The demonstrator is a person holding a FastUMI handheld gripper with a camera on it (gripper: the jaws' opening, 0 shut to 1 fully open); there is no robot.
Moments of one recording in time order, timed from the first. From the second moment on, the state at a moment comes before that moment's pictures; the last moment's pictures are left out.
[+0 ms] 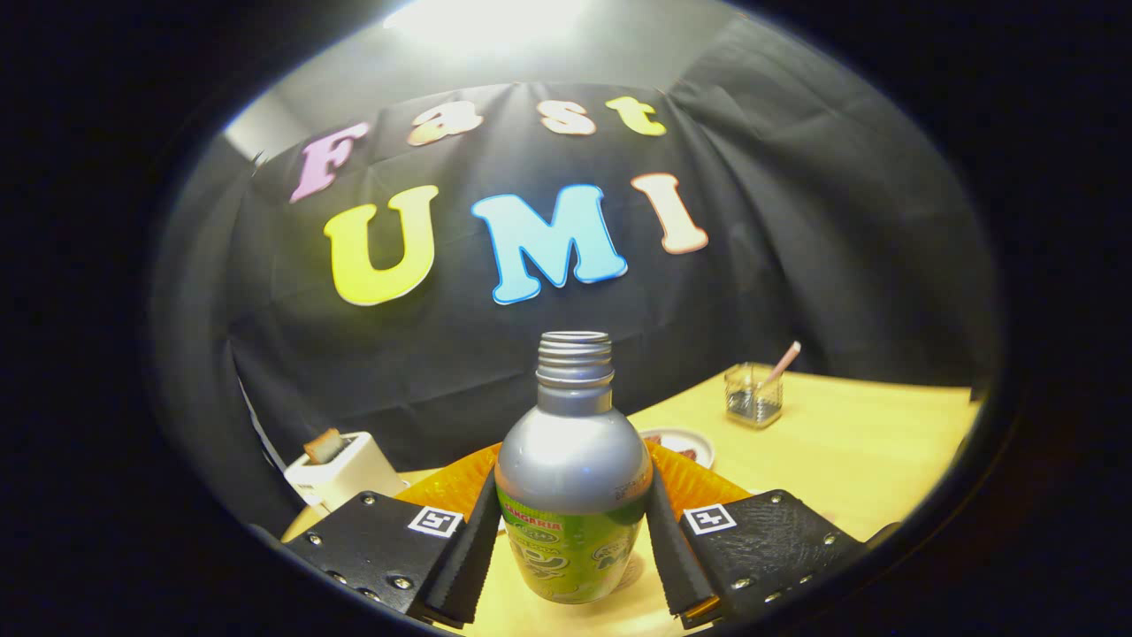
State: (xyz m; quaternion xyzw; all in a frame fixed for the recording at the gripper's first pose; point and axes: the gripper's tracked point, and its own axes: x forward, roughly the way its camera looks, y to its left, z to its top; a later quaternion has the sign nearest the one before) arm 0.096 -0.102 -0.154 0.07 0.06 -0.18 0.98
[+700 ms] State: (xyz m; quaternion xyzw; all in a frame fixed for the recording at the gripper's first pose) arm 0.116 -0.088 -0.136 -0.04 0.05 -0.17 0.98
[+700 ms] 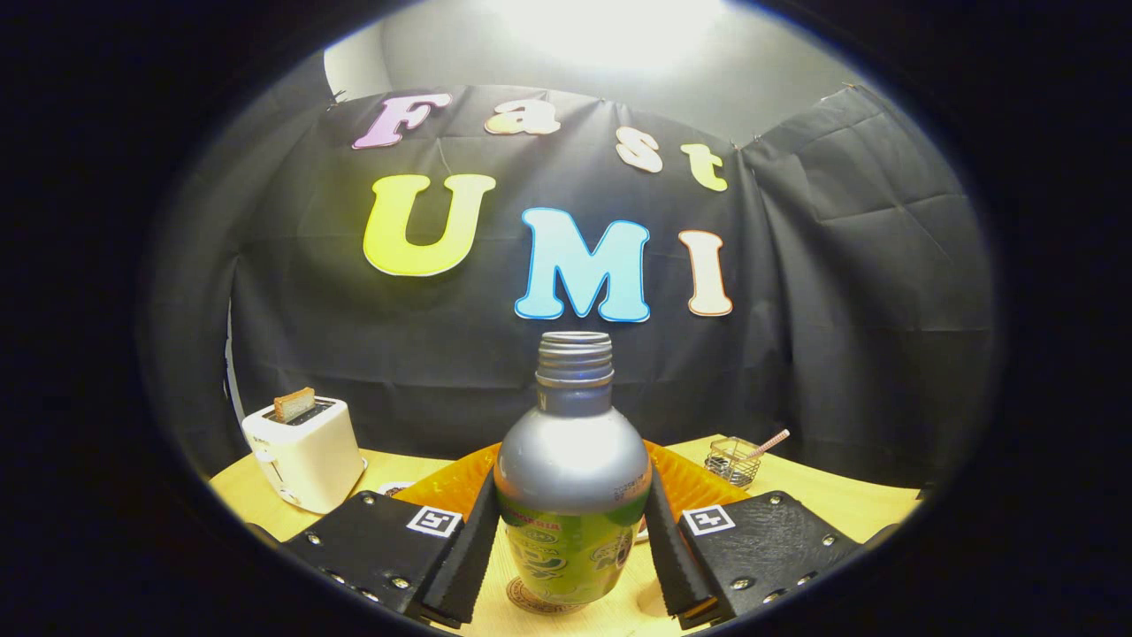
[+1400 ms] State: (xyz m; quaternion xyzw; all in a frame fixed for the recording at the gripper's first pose) arm 0.145 -0.089 -0.206 0.00 0.08 -0.15 0.99
